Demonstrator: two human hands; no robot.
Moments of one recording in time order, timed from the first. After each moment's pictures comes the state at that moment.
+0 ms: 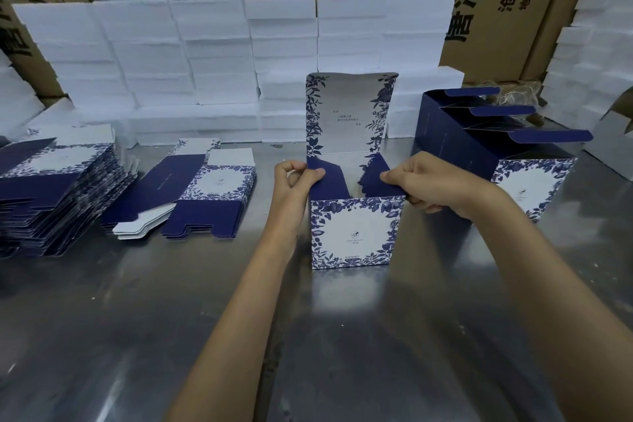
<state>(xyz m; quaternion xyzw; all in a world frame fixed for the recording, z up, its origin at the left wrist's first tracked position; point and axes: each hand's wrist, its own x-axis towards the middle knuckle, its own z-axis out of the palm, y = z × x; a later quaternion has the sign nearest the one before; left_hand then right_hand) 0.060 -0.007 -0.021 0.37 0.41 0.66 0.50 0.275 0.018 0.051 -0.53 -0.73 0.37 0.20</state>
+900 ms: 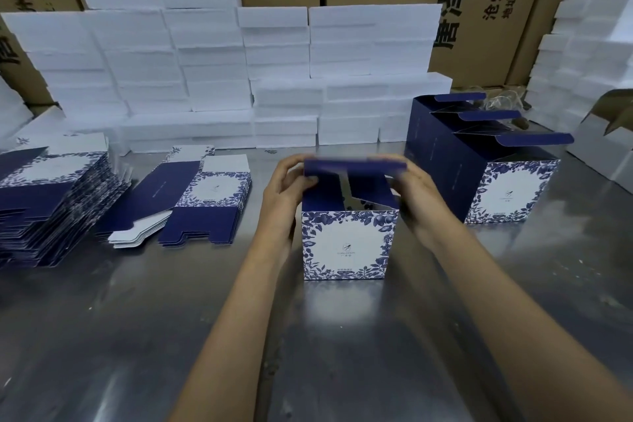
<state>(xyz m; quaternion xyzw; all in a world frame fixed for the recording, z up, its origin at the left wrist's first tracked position) 0.056 -0.018 -0.009 0.43 0.38 0.66 0.48 0.254 0.015 0.009 -0.41 -0.53 0.52 0.53</state>
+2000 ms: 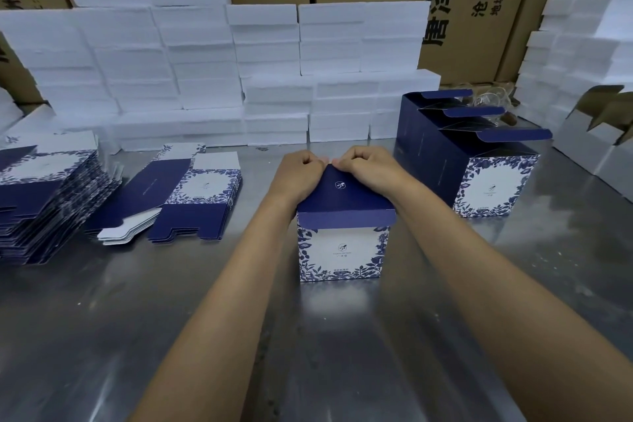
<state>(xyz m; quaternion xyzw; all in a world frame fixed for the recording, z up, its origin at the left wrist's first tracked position) 0.089 -0.001 0.044 0.53 0.62 0.46 0.36 0.230 0.029 0.044 -0.54 -0.63 0.42 0.37</state>
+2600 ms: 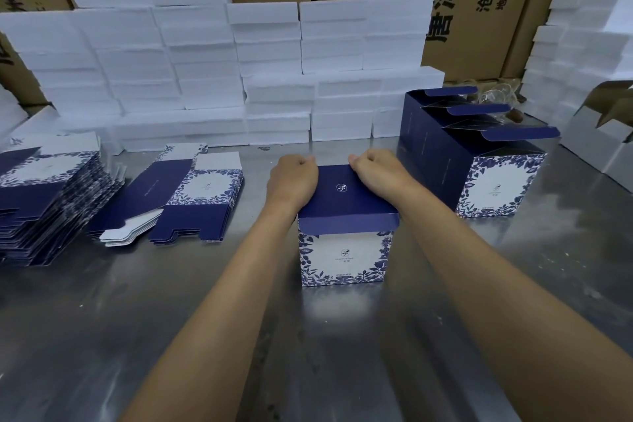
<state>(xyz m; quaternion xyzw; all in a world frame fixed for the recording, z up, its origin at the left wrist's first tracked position) 0.085 0.001 0.038 0.52 0.68 0.43 0.28 0.234 0.024 0.046 -0.59 -0.64 0.36 0.33</state>
